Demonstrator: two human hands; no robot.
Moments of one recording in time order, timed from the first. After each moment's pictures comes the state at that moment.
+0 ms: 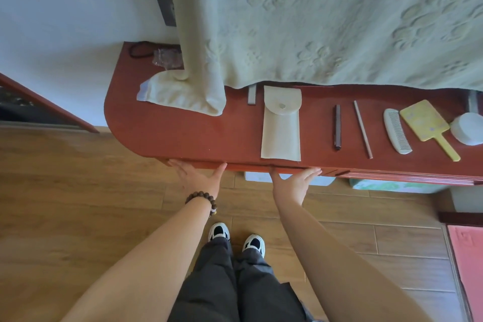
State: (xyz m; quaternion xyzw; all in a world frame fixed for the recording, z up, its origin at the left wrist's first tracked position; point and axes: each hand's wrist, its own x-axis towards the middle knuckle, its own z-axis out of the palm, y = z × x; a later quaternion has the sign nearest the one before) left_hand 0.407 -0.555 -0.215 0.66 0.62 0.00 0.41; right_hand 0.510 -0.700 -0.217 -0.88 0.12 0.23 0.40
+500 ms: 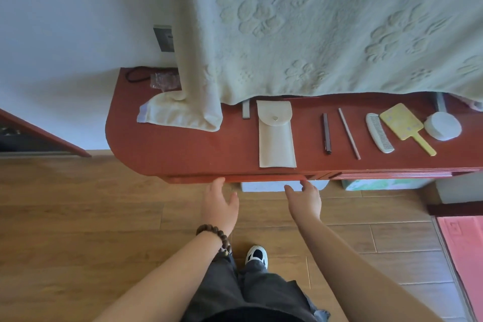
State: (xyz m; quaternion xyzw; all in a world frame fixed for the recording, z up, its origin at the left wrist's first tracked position) left_hand 0.391 -0.591 -0.174 0.80 0.44 0.02 0.41; right_hand 0.504 -0.733 -0.172 -0.89 0.11 0.26 0.35
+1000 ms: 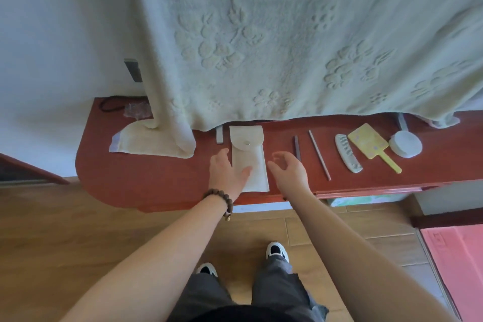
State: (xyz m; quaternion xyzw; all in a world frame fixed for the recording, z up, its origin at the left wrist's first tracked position) left_hand 0.524 -0.588 -0.134 0.81 0.38 0.03 0.44; right_hand 0.596 -0.717 -0.108 -0.87 -0.03 0.23 0.43
